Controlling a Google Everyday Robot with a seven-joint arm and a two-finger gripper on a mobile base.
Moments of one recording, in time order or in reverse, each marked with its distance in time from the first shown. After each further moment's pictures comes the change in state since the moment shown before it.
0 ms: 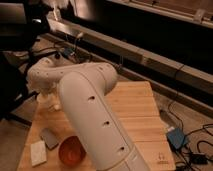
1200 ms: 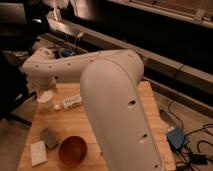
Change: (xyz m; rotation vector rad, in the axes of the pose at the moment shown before) arm 0.030 0.007 -0.115 -0.049 -0.105 0.000
